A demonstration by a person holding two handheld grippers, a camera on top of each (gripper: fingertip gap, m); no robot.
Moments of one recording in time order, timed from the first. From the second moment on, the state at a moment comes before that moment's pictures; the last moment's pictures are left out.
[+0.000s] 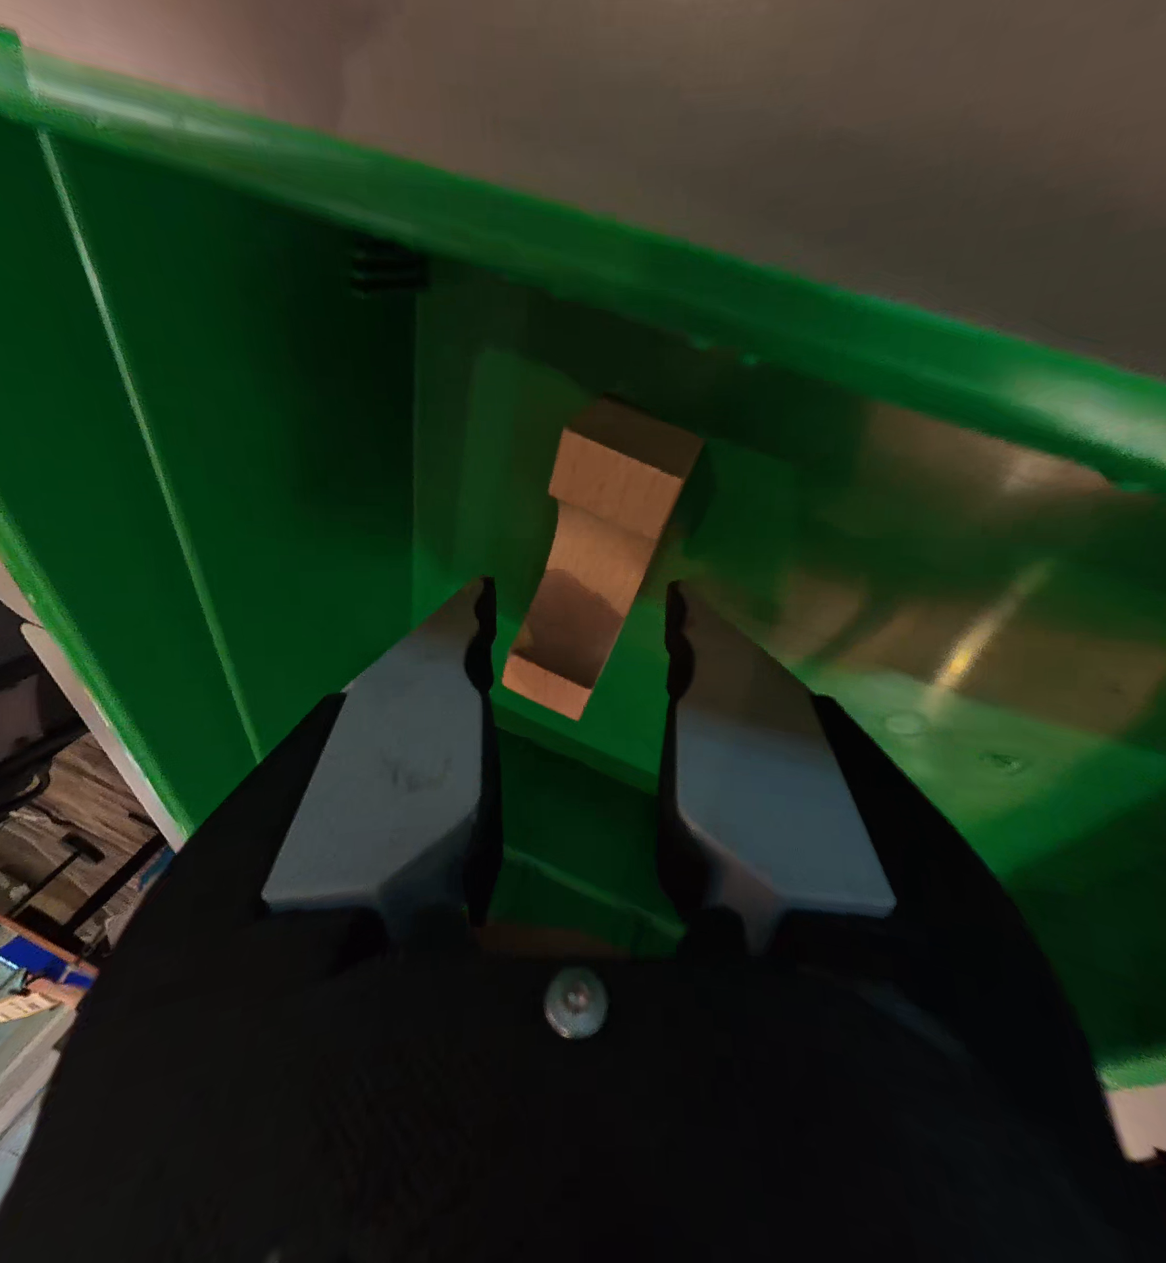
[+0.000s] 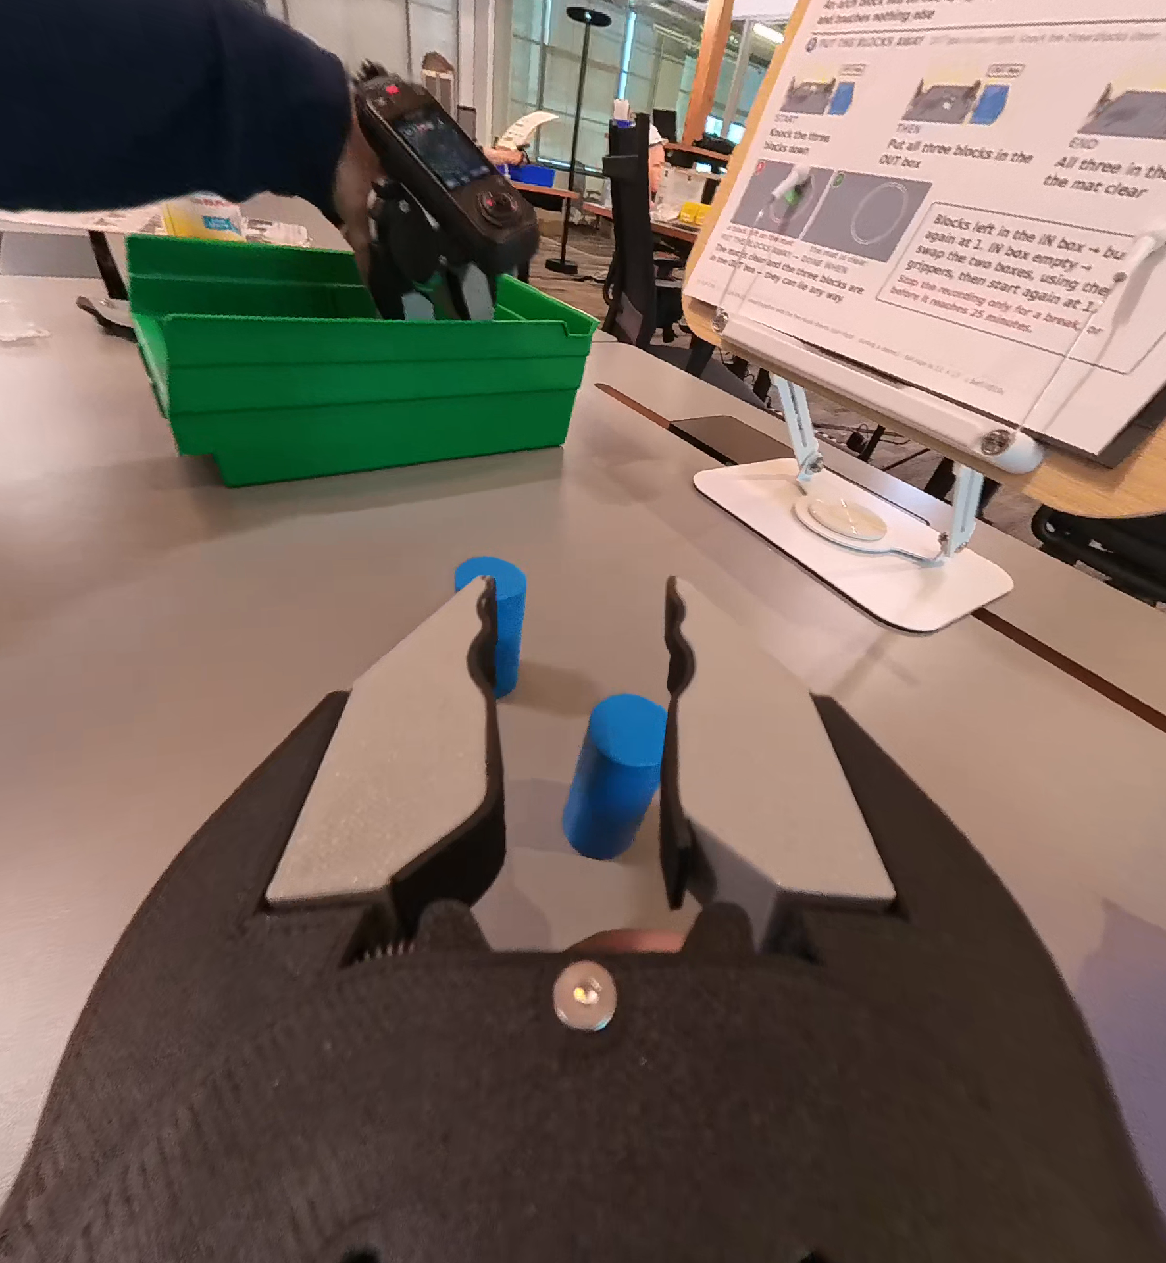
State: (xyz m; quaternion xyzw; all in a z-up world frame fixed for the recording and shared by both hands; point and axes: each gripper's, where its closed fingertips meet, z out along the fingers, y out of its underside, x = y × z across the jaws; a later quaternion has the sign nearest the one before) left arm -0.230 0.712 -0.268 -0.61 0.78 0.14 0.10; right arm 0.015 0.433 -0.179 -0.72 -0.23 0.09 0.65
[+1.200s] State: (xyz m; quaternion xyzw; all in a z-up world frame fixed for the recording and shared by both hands) left arm -0.237 0.705 -0.261 -0.65 0.74 0.09 0.15; right arm -0.002 0.420 -0.169 -0.69 -0.26 0.10 0.66
